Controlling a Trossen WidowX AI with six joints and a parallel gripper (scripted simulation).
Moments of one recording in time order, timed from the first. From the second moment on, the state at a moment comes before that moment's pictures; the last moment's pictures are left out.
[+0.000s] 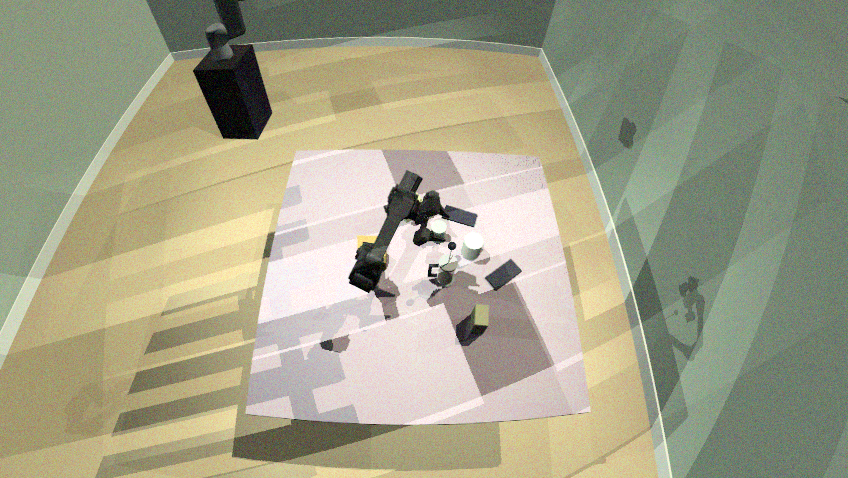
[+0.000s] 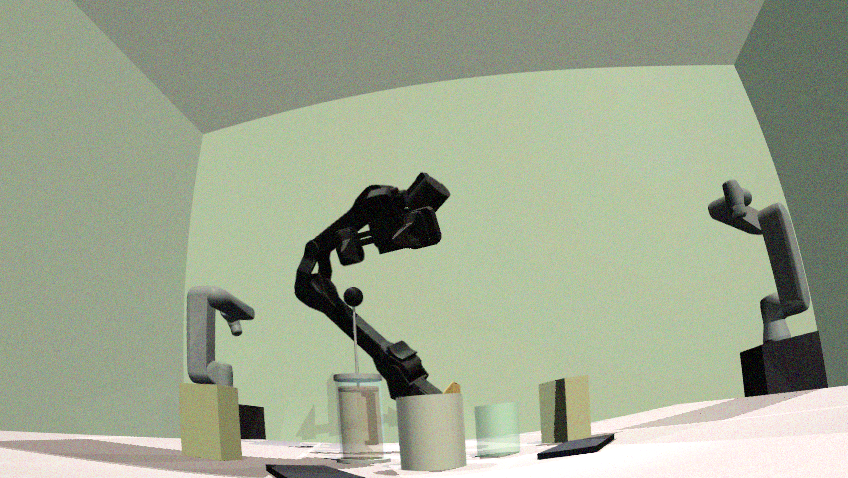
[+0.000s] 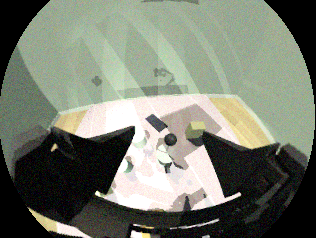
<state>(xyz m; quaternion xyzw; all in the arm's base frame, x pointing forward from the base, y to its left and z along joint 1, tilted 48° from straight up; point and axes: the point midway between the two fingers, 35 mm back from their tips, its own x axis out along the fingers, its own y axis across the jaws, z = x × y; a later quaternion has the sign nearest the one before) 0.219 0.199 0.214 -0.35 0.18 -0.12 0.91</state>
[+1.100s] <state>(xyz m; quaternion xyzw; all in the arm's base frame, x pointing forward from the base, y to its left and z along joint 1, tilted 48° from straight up) 0.246 0.144 0.170 -0.37 0.17 -0.13 0.90</state>
